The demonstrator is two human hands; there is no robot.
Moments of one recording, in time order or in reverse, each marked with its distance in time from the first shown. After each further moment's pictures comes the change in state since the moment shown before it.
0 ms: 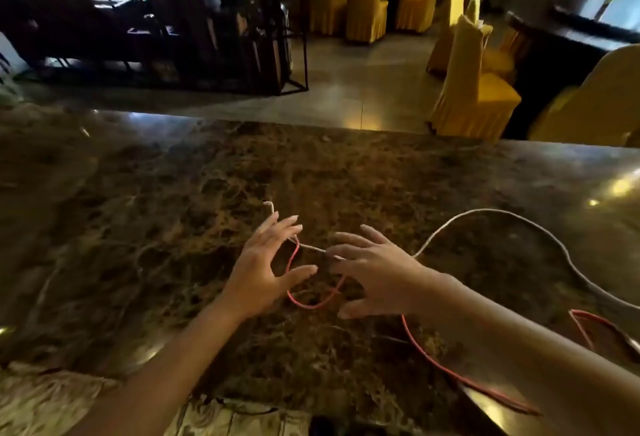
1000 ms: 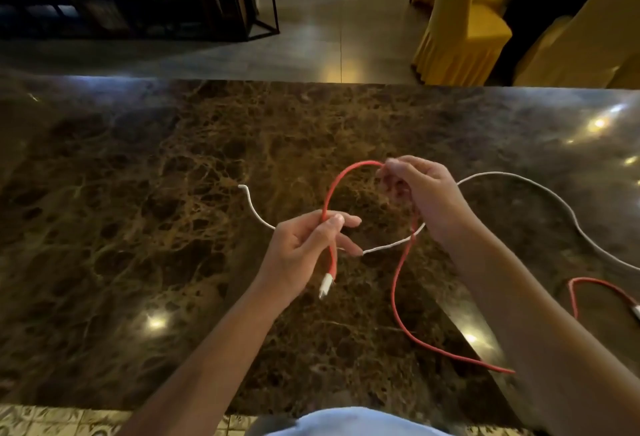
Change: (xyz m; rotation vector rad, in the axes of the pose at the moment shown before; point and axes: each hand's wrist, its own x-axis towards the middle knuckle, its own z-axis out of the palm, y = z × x) left_hand 0.042 0.072 0.026 -0.833 -0.132 -0.234; right_hand 0.017 0.075 -0.016 1.417 0.762 0.588
